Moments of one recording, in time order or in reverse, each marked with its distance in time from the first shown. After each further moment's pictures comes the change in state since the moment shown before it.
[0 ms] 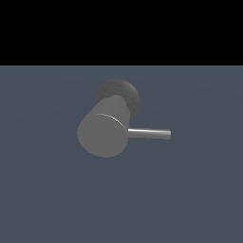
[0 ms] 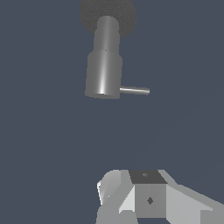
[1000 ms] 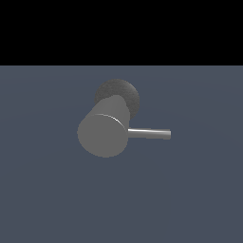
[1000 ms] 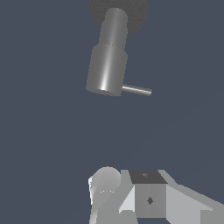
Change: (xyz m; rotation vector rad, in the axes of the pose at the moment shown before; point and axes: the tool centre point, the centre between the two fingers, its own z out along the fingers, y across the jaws) arm 0.007 -0.005 0.006 -0.035 -0.039 -0.101
